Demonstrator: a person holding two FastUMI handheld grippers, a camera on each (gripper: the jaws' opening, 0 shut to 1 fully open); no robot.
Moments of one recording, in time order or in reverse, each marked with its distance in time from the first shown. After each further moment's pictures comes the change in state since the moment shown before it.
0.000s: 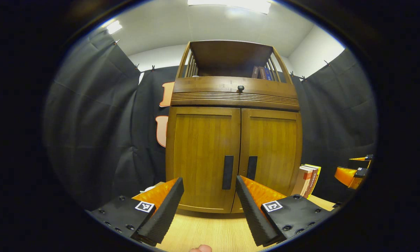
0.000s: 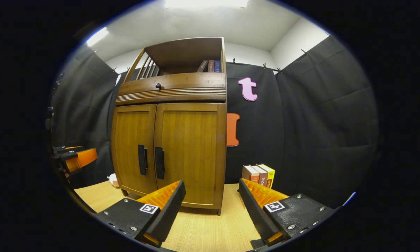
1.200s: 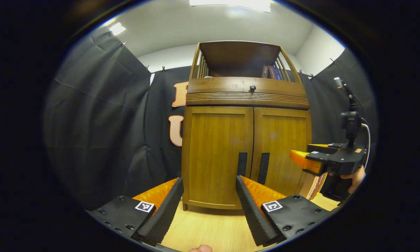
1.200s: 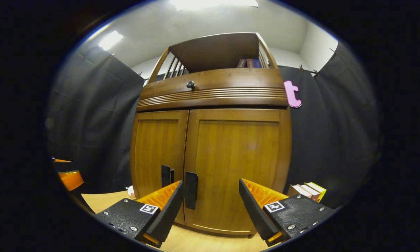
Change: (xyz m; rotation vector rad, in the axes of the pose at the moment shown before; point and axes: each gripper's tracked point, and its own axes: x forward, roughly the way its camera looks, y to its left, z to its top) left arm -0.028 0.034 -0.007 0.013 0.014 0.096; right arm 0.159 0.132 0.014 -0.013 -0.060 0.300
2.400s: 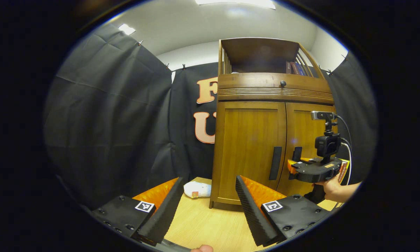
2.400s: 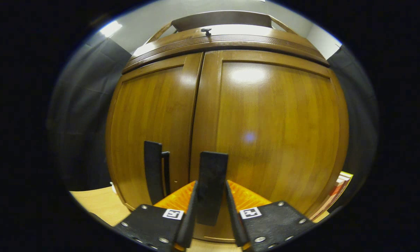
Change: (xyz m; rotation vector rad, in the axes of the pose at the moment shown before) left arm -0.001 0.077 -0.013 0.016 0.021 0.167; right arm 0.104 0.030 -0.092 0.023 0.124 -0.059
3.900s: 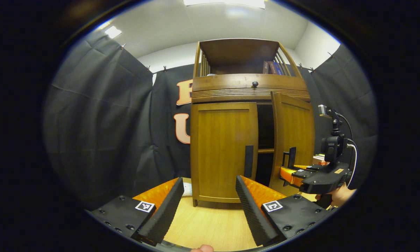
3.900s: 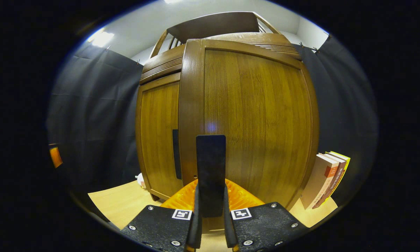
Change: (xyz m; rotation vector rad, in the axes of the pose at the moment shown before) left arm -0.032 -0.071 0.008 0.024 0.004 -0.159; right arm -0.026 0.013 0.001 0.060 0.045 0.111
